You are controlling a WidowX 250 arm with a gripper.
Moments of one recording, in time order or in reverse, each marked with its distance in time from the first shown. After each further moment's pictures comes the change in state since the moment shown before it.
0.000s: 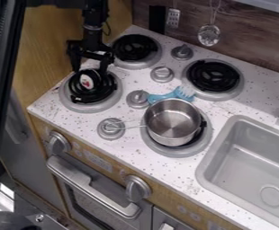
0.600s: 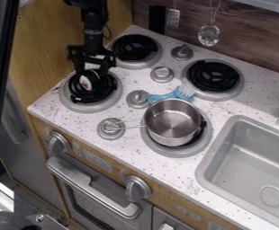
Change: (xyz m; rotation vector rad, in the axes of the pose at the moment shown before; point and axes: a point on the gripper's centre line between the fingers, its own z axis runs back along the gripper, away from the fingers) arm -0.020 -0.008 -0.005 -0.046 0.013 -0.002
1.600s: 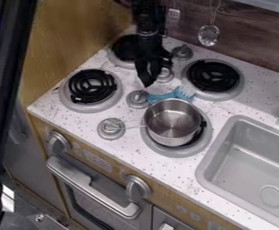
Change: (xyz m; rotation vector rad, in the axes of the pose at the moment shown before) arm -0.004 -0.120 0.037 -0.128 -0.220 -0.352
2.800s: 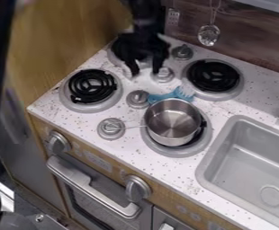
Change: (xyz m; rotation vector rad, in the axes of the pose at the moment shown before) arm -0.019 0.005 0.048 0.019 -0.001 0.084
